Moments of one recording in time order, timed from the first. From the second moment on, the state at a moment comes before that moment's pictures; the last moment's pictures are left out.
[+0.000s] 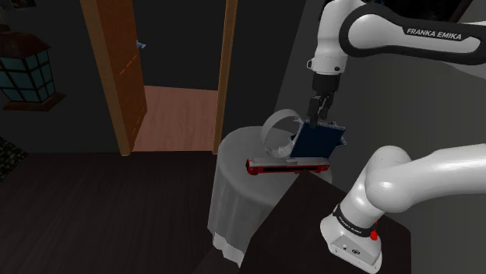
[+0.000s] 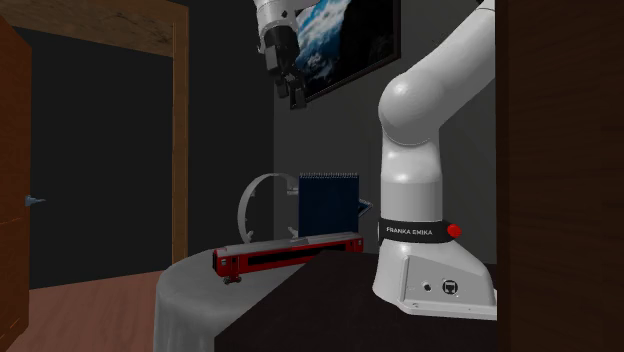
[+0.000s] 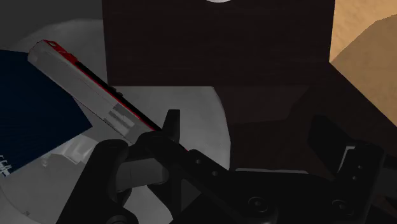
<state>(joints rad) 0.02 -0.81 -0.05 -2.46 -0.02 1.43 0.03</state>
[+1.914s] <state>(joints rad) 0.22 -0.26 -0.91 -2.76 -0.37 2.44 -1.14</state>
